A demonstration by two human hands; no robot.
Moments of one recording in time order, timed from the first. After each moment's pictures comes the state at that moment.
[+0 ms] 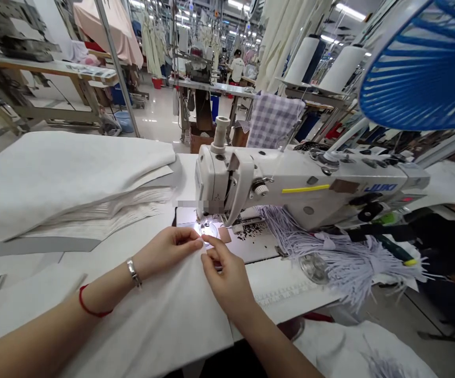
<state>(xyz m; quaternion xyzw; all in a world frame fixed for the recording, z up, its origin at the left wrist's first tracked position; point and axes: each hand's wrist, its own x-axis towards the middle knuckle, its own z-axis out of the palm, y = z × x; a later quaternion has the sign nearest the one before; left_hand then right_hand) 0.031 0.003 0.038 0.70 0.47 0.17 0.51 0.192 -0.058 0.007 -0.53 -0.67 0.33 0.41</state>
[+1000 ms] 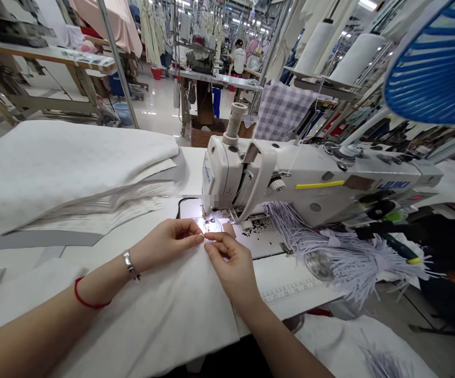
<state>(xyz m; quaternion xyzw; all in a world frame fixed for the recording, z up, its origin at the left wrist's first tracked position) 0.021 0.009 0.035 0.66 0.45 0.21 0.57 0.184 -0.052 0.011 -0.53 -0.53 0.44 0.49</state>
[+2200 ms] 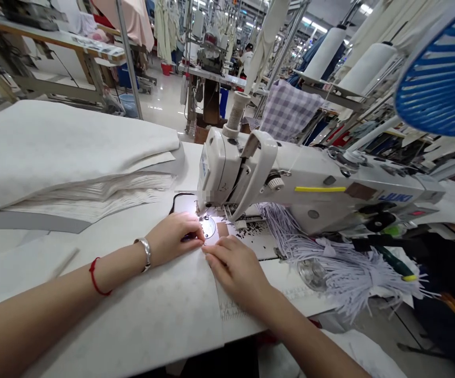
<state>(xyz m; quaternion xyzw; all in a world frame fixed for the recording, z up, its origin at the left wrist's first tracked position) 0.043 0.016 0.015 0.86 0.40 0.17 0.26 0.233 -0.044 0.012 -0.44 -0.87 0.08 0.21</state>
